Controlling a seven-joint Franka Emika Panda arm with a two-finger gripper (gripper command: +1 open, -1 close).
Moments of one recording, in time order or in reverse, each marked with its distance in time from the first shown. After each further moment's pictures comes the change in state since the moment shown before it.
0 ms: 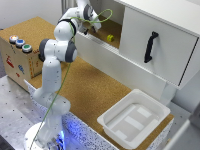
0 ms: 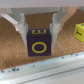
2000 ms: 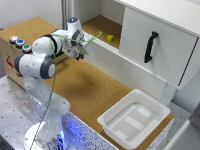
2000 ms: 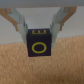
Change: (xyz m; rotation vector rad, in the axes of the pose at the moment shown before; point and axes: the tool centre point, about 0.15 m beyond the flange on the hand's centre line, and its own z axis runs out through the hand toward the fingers) arm -0.231 0.138 0.087 0.090 -0.192 -0.156
